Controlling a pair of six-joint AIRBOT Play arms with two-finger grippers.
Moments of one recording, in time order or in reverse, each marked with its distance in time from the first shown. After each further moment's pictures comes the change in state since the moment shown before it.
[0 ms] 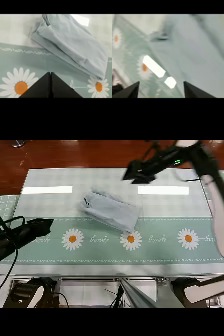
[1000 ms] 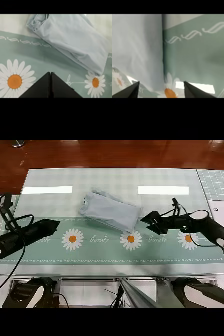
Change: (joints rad) left arm 0.000 -0.095 -0.029 -0.071 0.018 -0.005; right arm -0.155 0.390 -1.224 0.333 -0.587 -0.144
